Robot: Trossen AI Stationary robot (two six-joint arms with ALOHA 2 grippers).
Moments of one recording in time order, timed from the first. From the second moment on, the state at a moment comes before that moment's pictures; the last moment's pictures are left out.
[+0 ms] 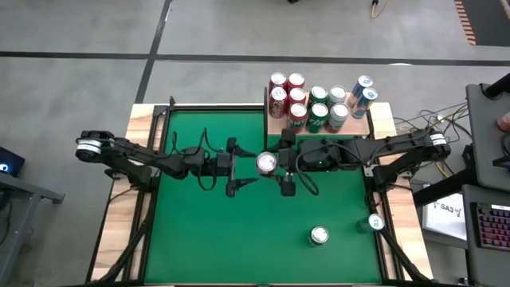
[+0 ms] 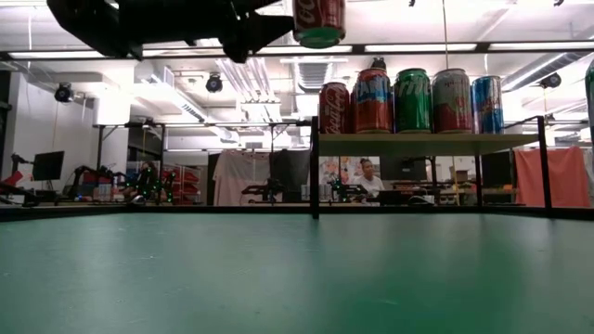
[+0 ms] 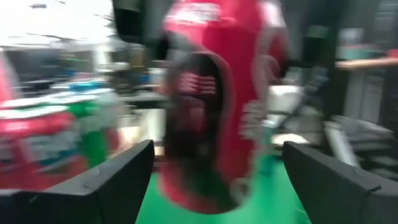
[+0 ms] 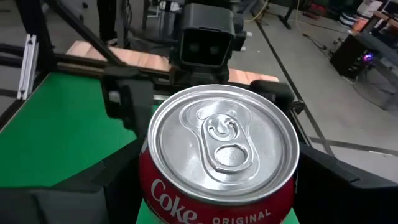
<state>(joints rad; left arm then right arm) -0.05 1.41 0.64 0.90 -0.03 0.09 0.14 1.42 1.34 -0.27 0.22 -0.14</state>
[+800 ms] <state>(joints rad) -0.04 1.56 0.74 0.90 -0.02 0.11 0.15 1.50 1.35 -0.23 0.19 -0.16</state>
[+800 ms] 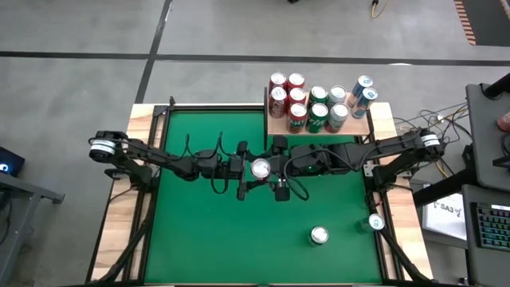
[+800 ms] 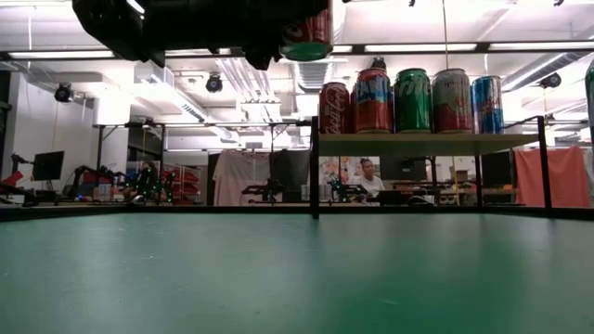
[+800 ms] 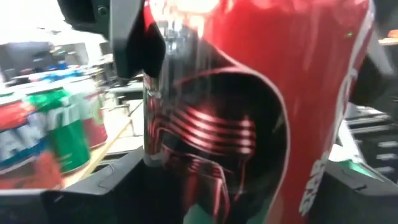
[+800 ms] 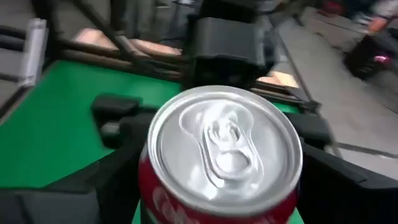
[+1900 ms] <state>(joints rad) -0.05 1.56 0.72 0.83 -0.49 0.18 0.16 1.58 1.60 -0.68 0.53 0.07</state>
